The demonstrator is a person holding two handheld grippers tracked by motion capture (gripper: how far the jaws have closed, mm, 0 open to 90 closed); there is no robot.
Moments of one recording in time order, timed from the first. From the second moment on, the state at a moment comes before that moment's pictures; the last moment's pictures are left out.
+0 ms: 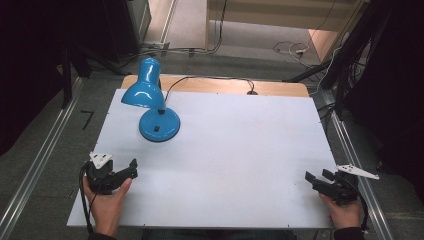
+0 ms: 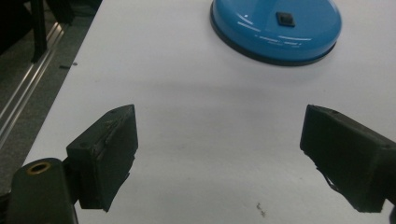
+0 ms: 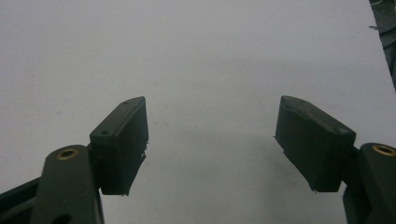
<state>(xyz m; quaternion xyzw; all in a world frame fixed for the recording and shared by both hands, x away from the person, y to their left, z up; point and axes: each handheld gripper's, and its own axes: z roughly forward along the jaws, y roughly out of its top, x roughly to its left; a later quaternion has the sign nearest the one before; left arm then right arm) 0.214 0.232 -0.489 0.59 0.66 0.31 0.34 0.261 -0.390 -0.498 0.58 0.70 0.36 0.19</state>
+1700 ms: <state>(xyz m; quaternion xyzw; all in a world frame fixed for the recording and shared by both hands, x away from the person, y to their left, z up) 0.251 0.219 -0.483 0.58 0.65 0.30 0.38 0.262 -0.389 -0.498 0.58 0.70 0.36 0.19</state>
